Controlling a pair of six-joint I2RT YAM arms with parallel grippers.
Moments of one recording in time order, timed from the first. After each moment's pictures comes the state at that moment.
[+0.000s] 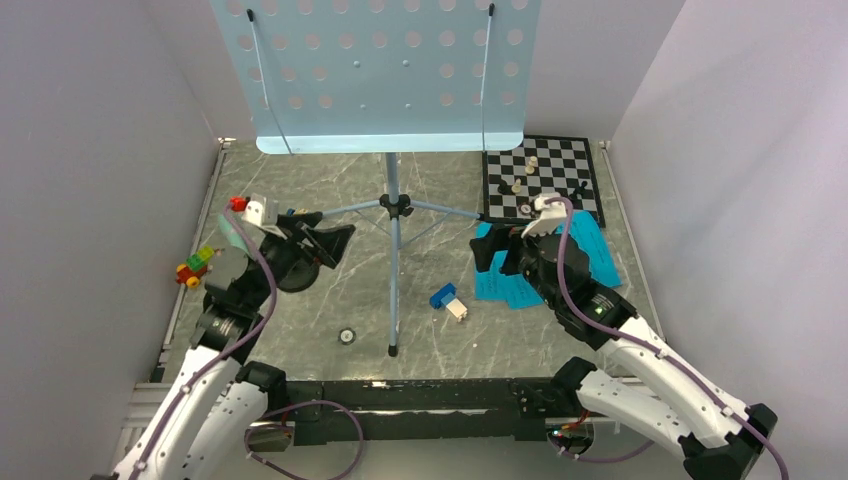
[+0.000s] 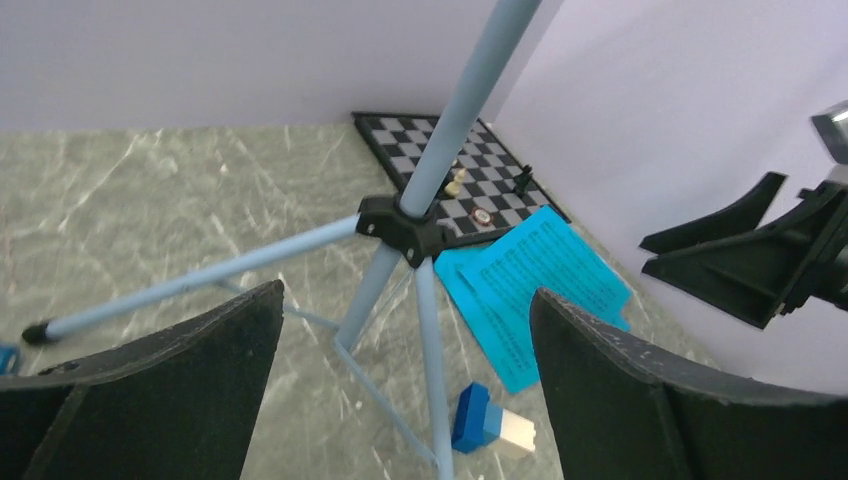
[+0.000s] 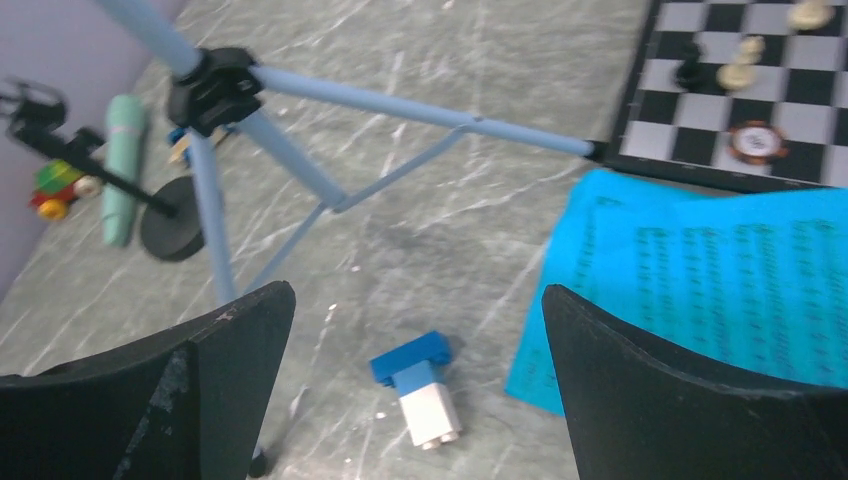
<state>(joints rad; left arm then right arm) -0.31 0.55 0.59 0.04 0.24 -0.44 0.71 0.74 0.75 -0.30 0.34 0.40</state>
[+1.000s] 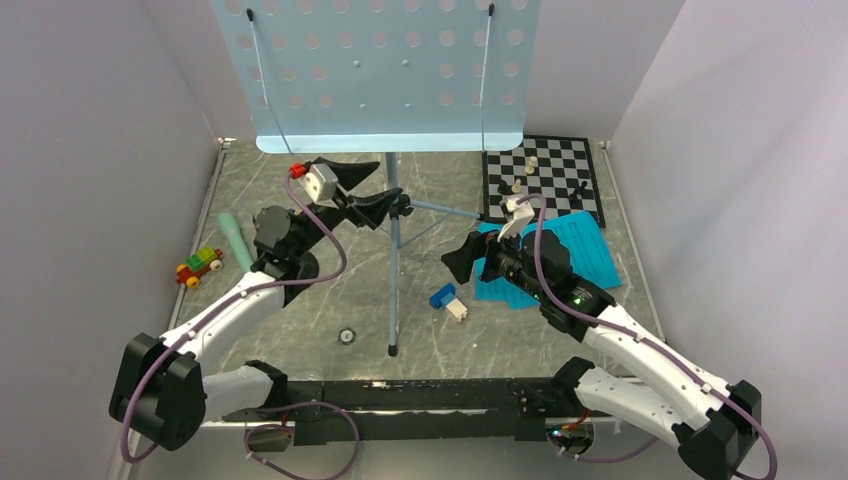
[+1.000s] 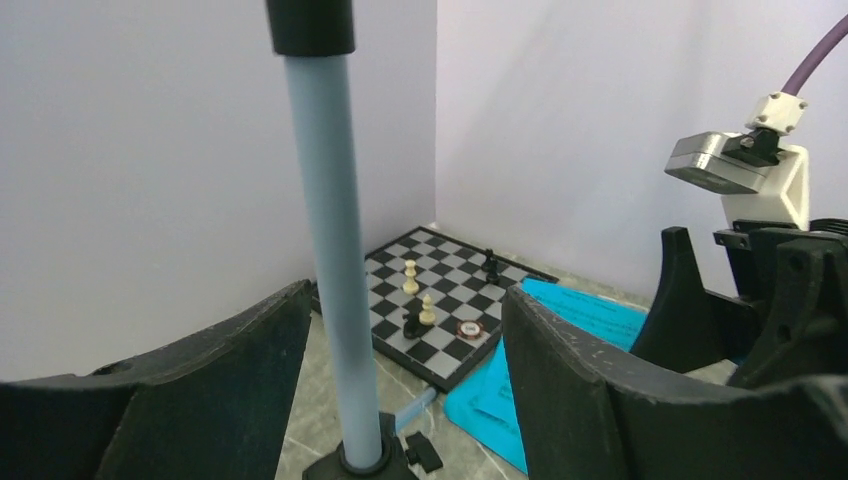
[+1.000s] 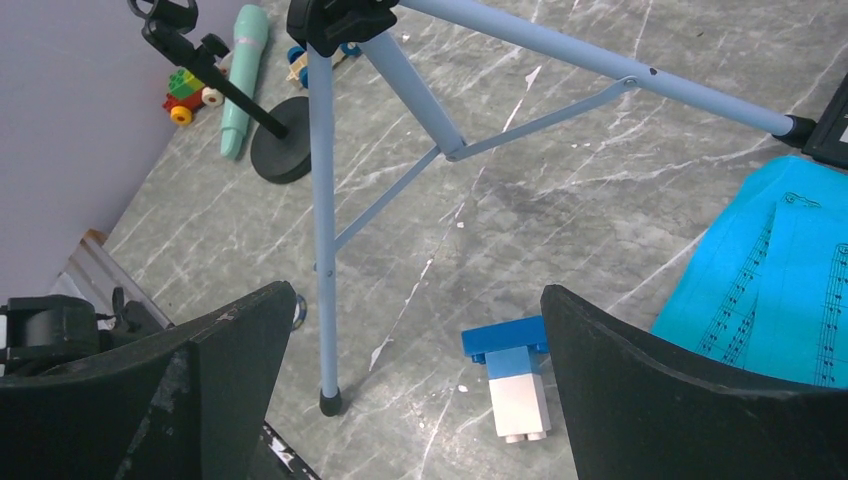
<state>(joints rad) -0.43 1.15 0.71 0.88 0.47 -0.20 0.71 0.86 0.70 -0.12 -0.01 0.45</state>
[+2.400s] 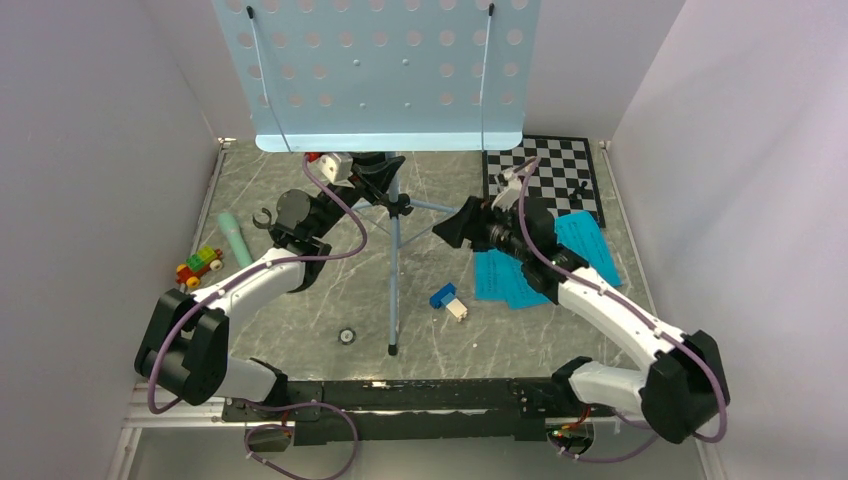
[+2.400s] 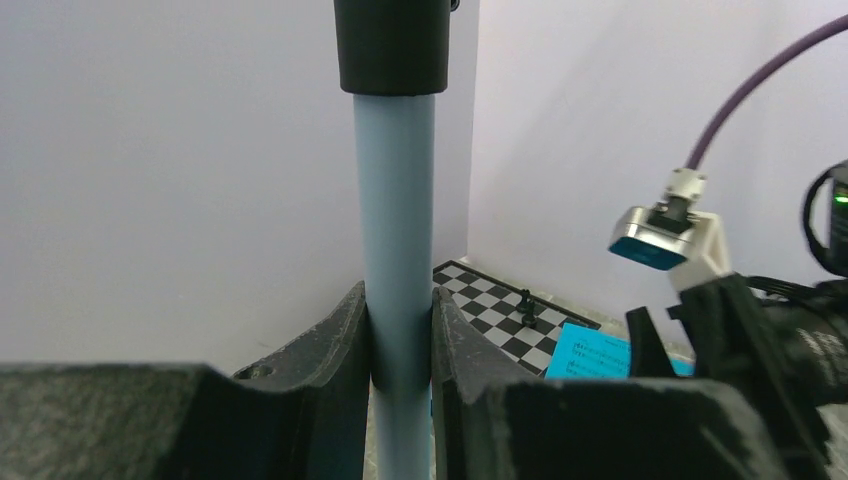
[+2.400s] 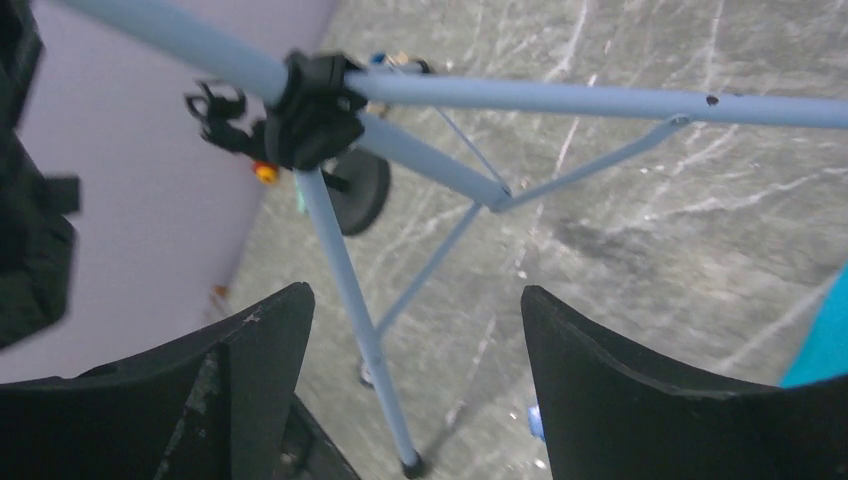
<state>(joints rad) -0.47 1.38 0.83 1.04 0.37 -0.18 0.55 1.13 0.77 0.07 -0.24 0.64</state>
